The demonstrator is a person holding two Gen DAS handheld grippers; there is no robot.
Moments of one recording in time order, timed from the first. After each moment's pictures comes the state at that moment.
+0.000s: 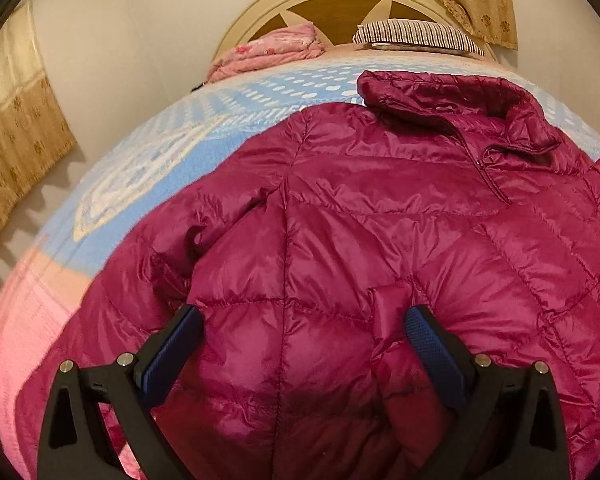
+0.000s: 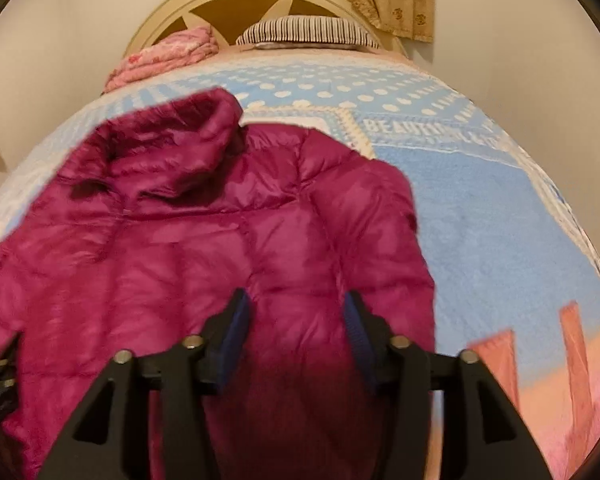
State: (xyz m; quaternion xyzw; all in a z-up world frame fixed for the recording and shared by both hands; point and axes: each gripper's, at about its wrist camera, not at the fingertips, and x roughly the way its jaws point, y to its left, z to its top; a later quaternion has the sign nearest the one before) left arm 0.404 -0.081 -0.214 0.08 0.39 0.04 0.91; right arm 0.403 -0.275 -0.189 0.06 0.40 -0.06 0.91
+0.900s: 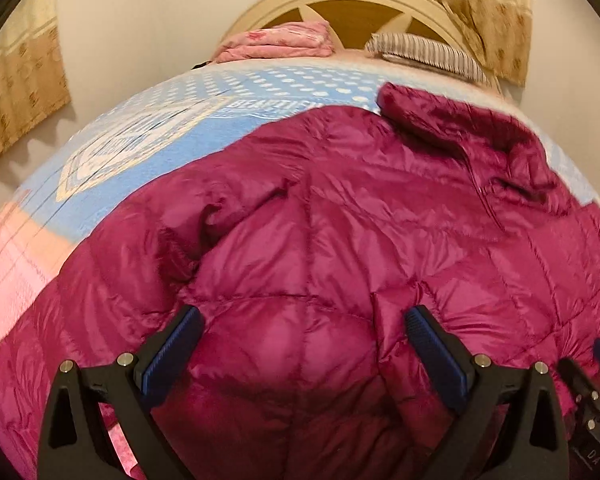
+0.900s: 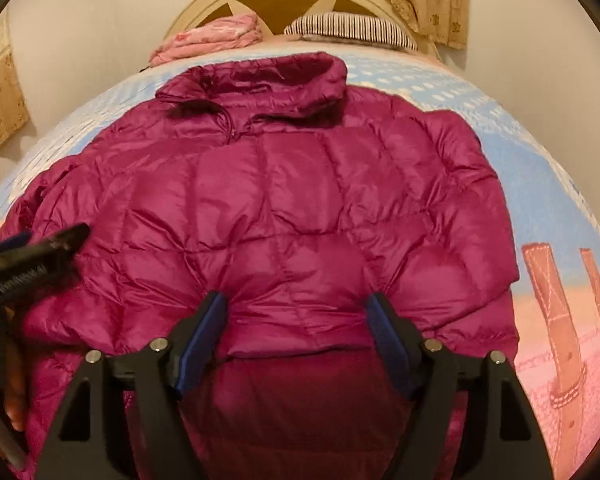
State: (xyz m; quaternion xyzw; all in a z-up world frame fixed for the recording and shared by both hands) left arm 0.401 -0.049 -0.211 -0.02 0.40 0.02 0.92; right arm 0.347 -0.189 -0.219 0.02 0.41 -0.01 0.91
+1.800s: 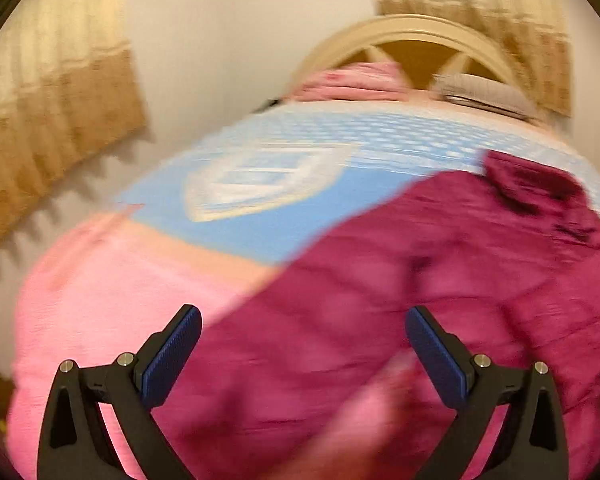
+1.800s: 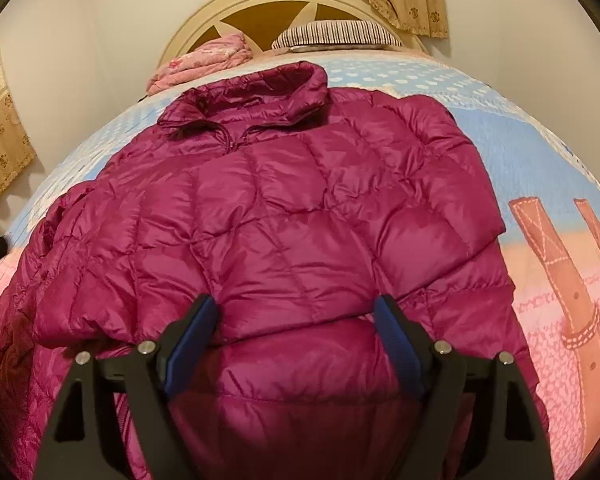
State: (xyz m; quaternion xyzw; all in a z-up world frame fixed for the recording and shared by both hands) left arm 0.317 0.080 -0.147 0.02 0.33 0.16 0.93; right arm 0.325 -0.201 -0.218 0.09 0.38 -0.01 0.92
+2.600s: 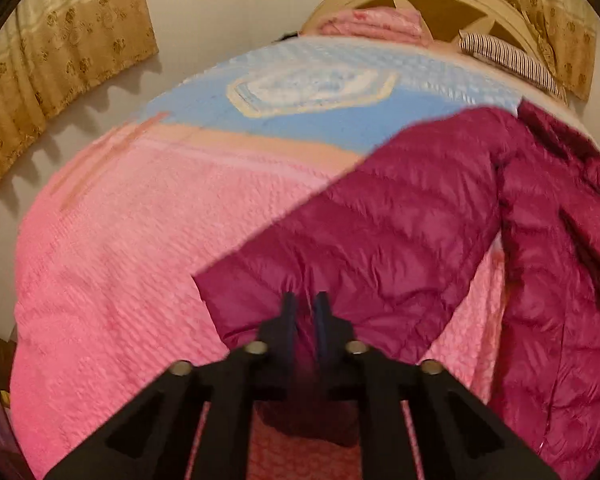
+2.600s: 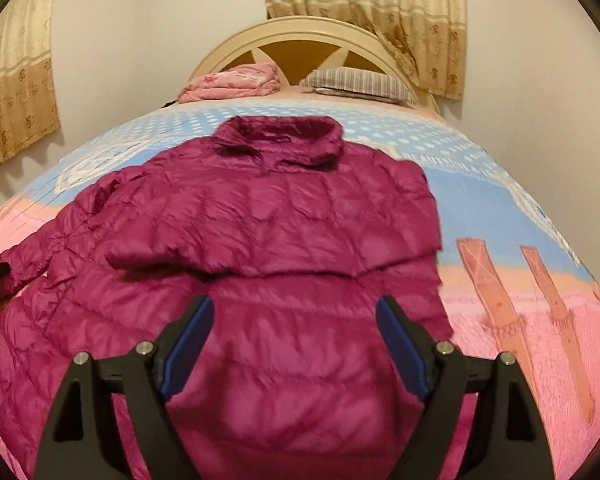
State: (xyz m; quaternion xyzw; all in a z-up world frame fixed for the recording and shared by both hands) left arm 0.269 0.156 -0.184 -0.03 0.43 0.13 0.89; right arm 0.229 -0.182 -0.179 0.00 0.32 0.00 0.95
